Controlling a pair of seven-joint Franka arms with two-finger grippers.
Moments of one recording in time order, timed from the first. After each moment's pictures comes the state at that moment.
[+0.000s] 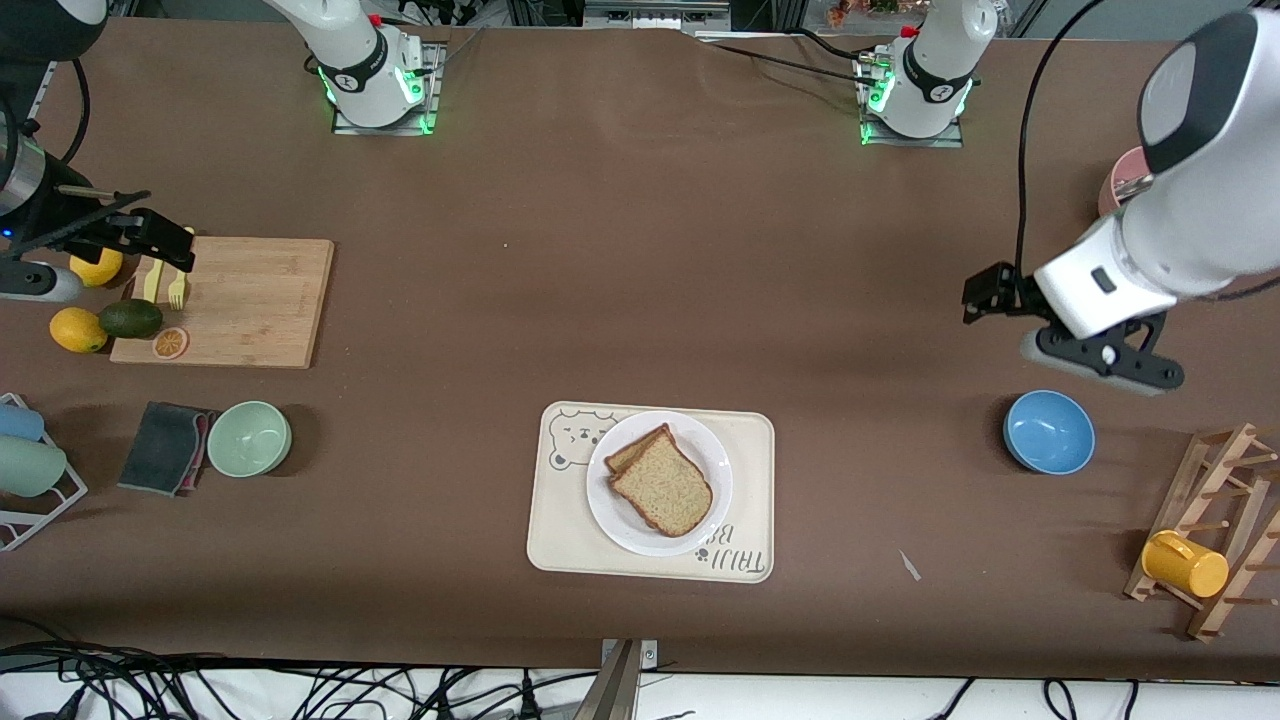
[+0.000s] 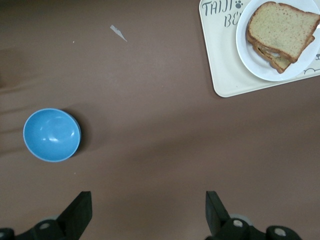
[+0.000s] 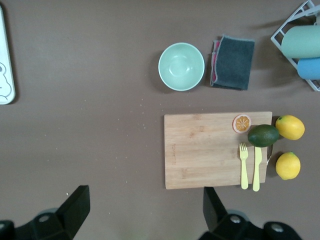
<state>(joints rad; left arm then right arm) 0.01 0.23 -0.20 -1.42 0.00 1.58 0.08 0.16 0.12 -0.10 -1.48 -0.07 1.51 0.11</state>
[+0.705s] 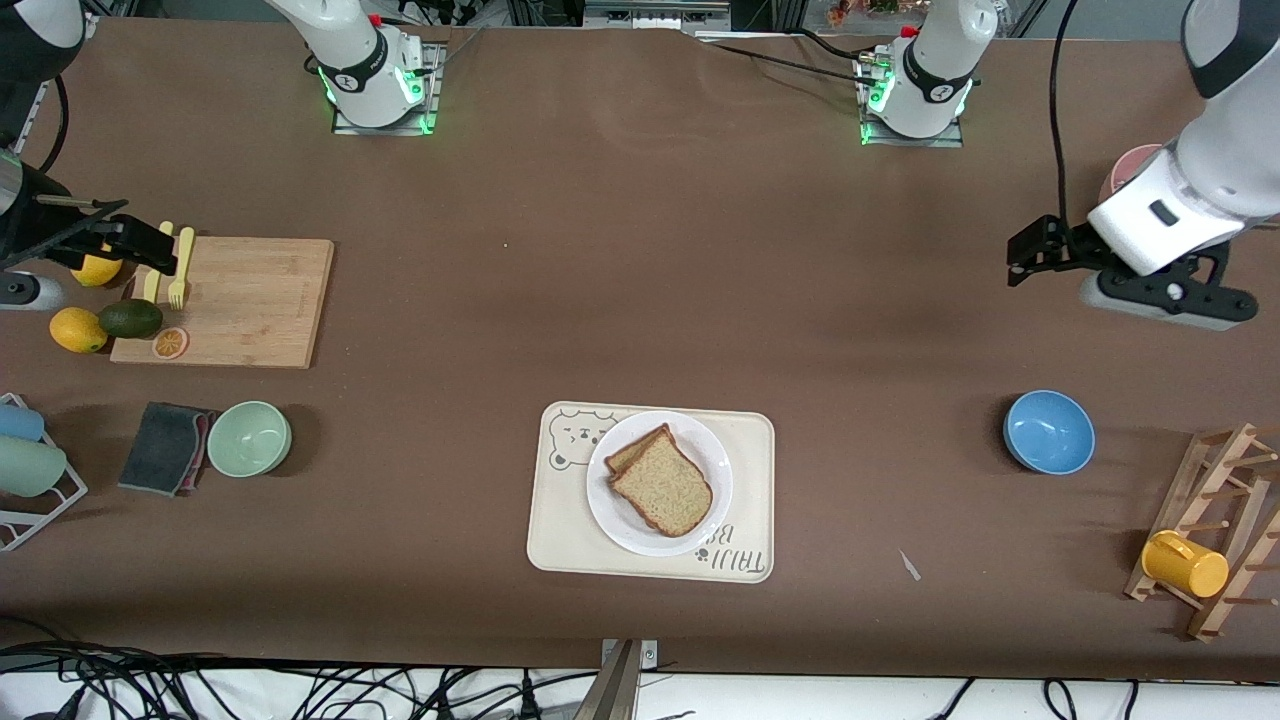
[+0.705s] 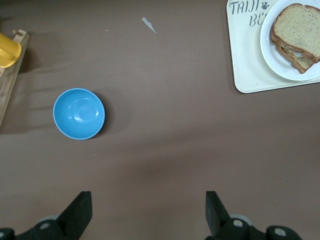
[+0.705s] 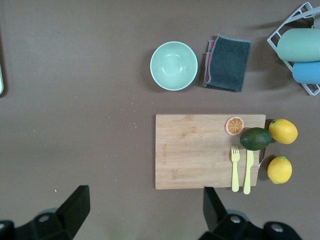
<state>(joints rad) -0.08 0.06 -0.03 -1.59 0.00 1.63 0.07 0.12 0.13 -0.11 -1.48 -0.07 1.52 0.02</state>
